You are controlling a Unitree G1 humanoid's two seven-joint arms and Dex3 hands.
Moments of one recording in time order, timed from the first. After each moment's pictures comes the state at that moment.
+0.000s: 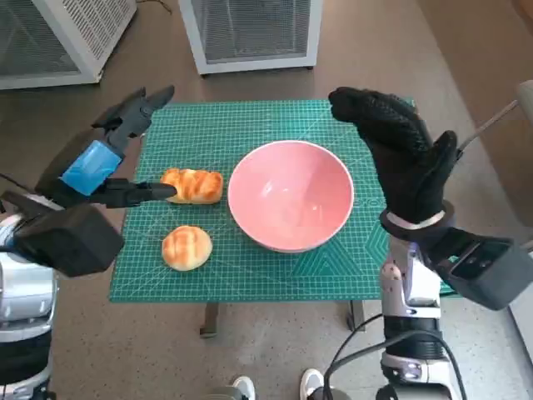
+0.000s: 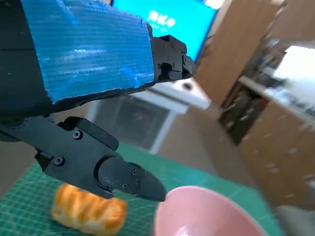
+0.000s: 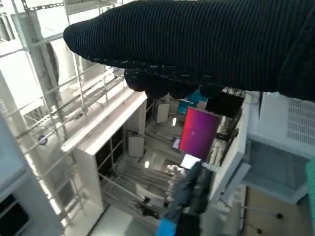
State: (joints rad) left arm -0.50 0.67 0.04 -0.11 0.29 0.10 -0.42; right arm -0.62 -0.04 -0.14 0.30 0.39 -0.55 0.56
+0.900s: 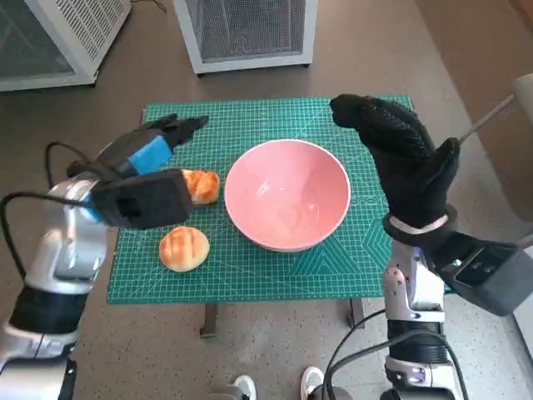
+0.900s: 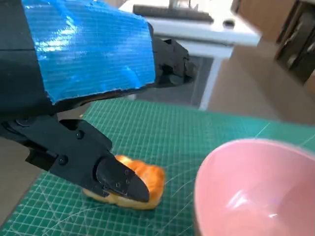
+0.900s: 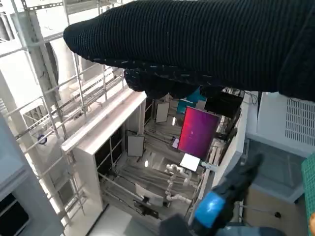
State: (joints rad) left arm -0.73 0.62 -0.26 0.27 0.54 0.17 -0.46; right arm -0.60 -0.05 -0.13 0.29 0.39 -0.55 0.57
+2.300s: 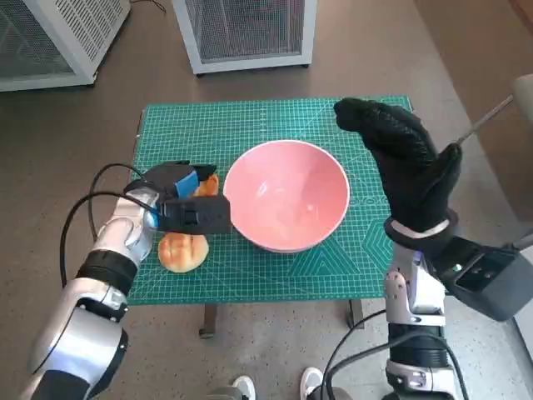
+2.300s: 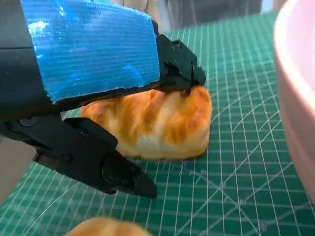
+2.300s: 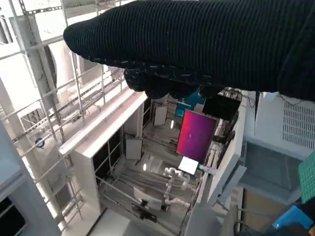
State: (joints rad) left arm -0.94 0.44 -0.53 1.15 0.73 -0.12 -0.02; right arm -0.58 -0.05 -0.13 0.28 0.39 -0.57 0.56
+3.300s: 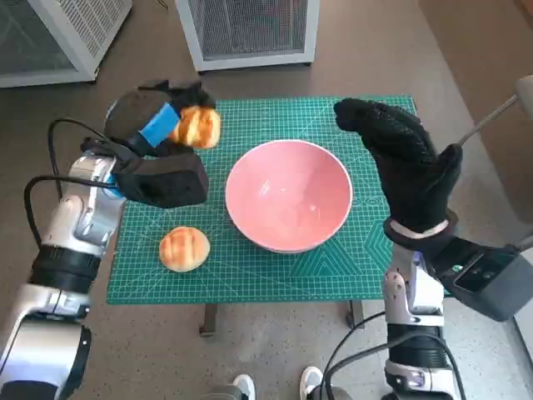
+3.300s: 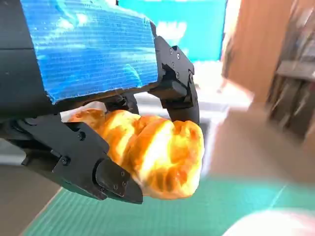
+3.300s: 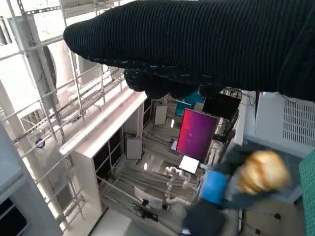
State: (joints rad) left arm -0.85 0.59 -0.24 0.43 0.58 -0.09 -0.05; right arm -0.58 -0.05 -0.12 0.28 0.40 -0.56 0.56
